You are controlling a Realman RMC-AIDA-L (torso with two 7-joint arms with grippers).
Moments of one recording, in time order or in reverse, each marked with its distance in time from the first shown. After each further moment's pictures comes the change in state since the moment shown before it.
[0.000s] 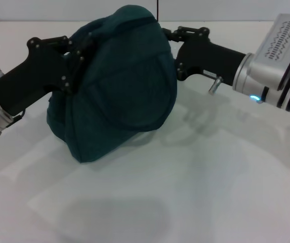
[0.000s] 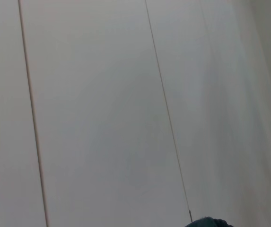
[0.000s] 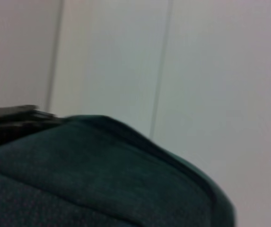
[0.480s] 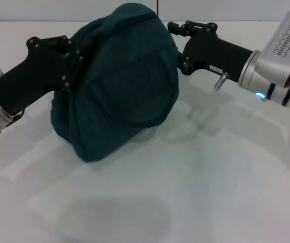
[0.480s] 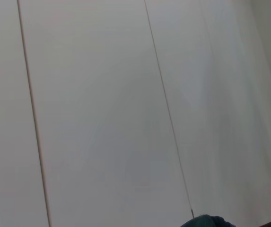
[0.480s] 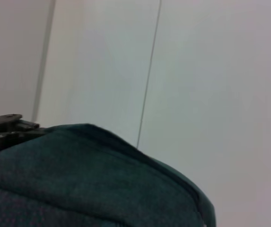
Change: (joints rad) left arm -0.001 0.002 0.000 -0.002 -0.002 -0.003 0.012; right arm -0.025 0.000 0.034 -0.018 0.007 0.004 -0.009
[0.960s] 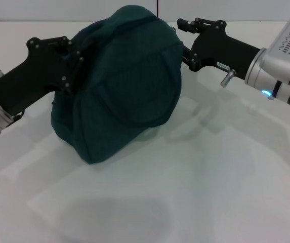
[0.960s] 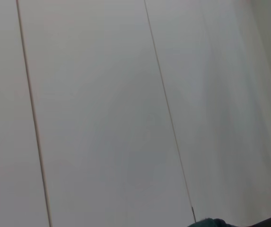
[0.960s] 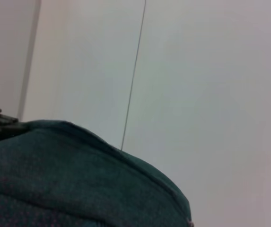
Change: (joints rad) left arm 0.001 -0.001 0.000 0.000 0.002 -0.004 0.008; right arm -0.012 -0.005 0.030 0.000 -0.004 0.018 -0.011
